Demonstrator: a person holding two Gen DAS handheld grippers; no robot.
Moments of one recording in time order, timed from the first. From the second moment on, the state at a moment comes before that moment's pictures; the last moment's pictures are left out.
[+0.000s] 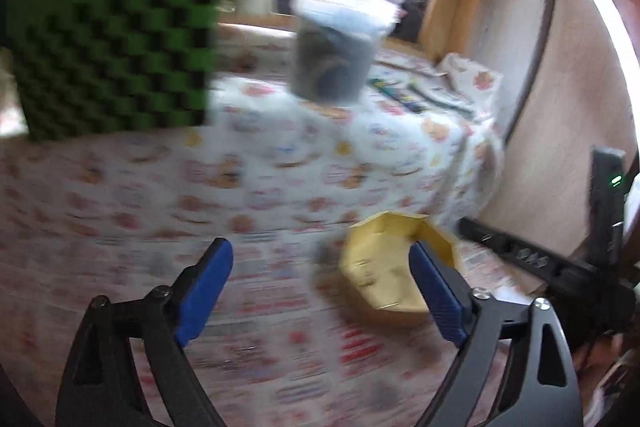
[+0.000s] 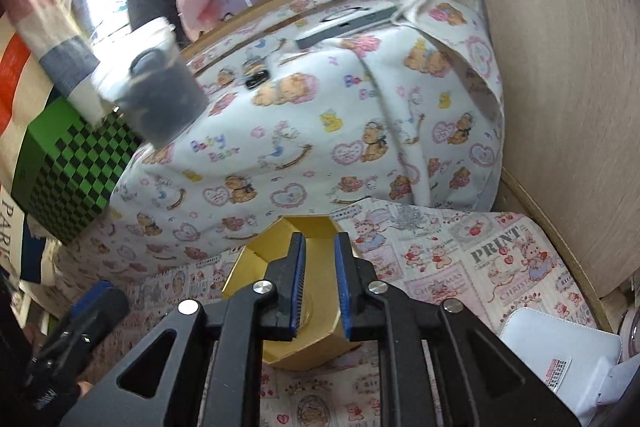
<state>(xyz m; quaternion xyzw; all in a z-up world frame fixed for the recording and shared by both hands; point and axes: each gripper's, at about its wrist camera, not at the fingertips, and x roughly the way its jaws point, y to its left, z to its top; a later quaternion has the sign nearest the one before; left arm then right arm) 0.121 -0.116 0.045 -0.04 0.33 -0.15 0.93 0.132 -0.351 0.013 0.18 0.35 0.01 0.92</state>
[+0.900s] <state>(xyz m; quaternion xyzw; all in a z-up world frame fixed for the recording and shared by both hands) 0.112 -0.015 -0.015 -0.01 0.38 0.00 0.93 0.119 -0.285 0.012 0.06 0.34 0.01 0.94</state>
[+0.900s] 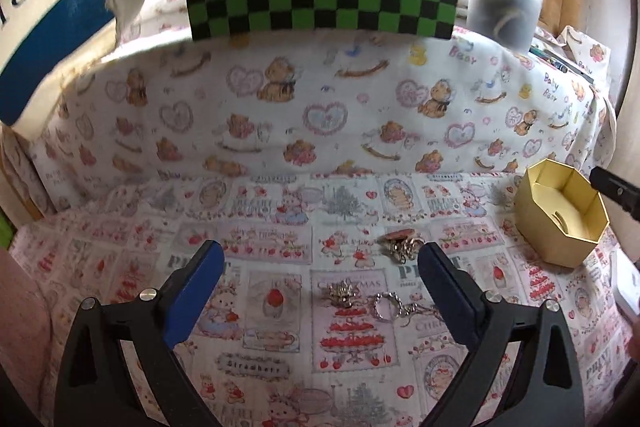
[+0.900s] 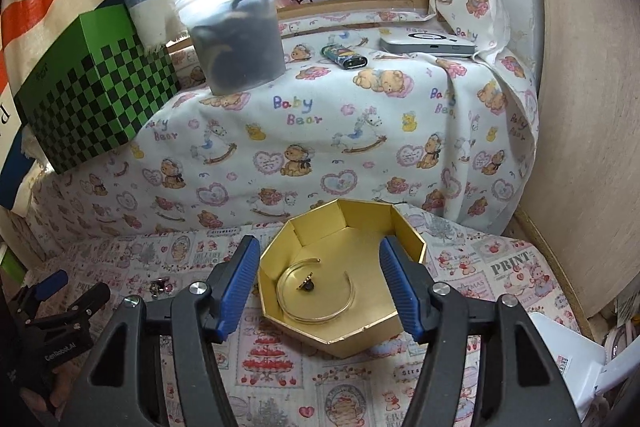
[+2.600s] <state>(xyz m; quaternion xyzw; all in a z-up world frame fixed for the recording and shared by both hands) 0.105 0.010 -0.001 -0.09 0.39 -0.03 0.92 0.112 -0.260 0.006 0.08 0.36 0.10 0.93</state>
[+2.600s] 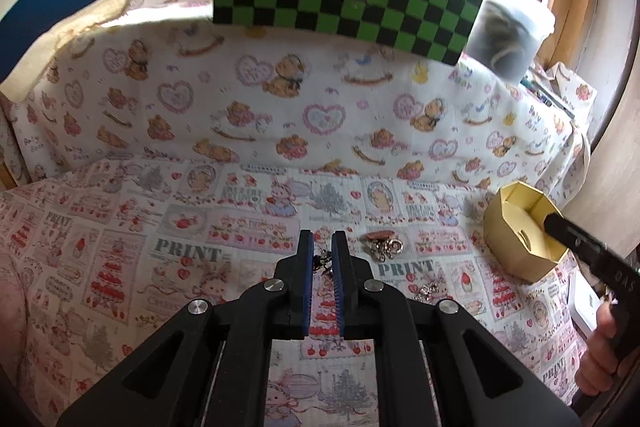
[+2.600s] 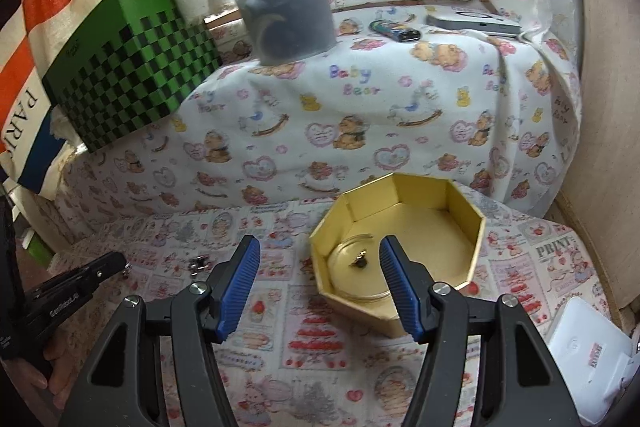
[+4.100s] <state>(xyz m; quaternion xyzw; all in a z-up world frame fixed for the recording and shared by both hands) 0.101 0.018 0.006 -0.12 0.39 -0.04 0.91 0.106 -0.220 0.007 0.06 0.35 0.18 0.92</state>
